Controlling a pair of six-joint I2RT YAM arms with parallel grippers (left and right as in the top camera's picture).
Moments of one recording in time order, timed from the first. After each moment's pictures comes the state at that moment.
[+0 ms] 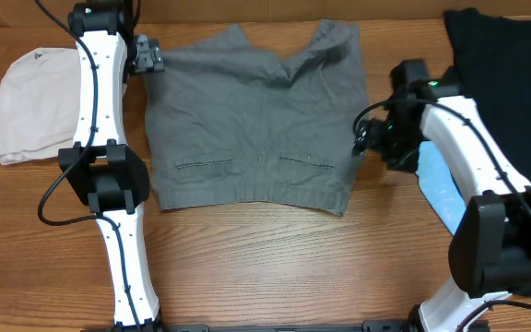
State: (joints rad) left arm 0.06 2.55 2.67 -1.38 -0.18 -0.18; right arm 0.11 1.85 1.45 -1.15 -0.19 0.40
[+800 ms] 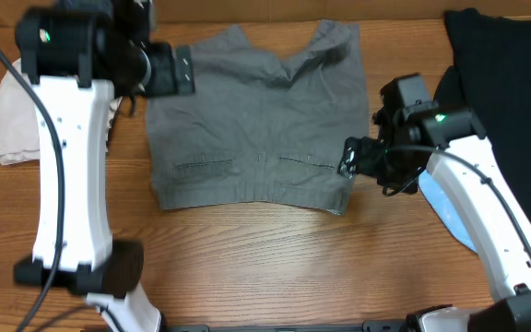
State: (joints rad) left arm -0.13 1.88 2.43 -1.68 0.05 -0.25; right arm 0.25 1.54 1.37 -1.26 -0.22 0.44
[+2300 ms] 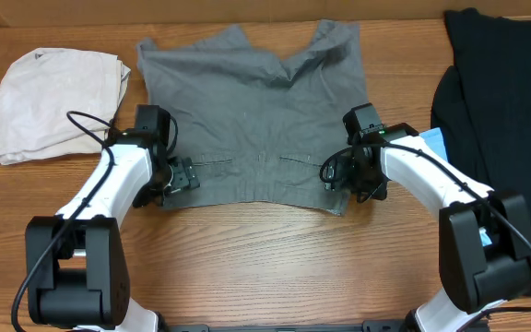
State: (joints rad) left arm -0.05 1.73 1.06 -0.82 -0.04 -0.42; right arm 0.30 1.81 1.12 -0.83 -0.11 0.47
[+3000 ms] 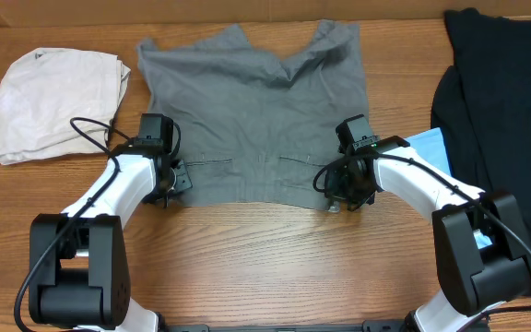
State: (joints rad) left arm -0.06 1.73 0.97 -0.63 -0.06 -0.41; right arm 0.33 1.80 1.03 -0.70 -0.19 0.52
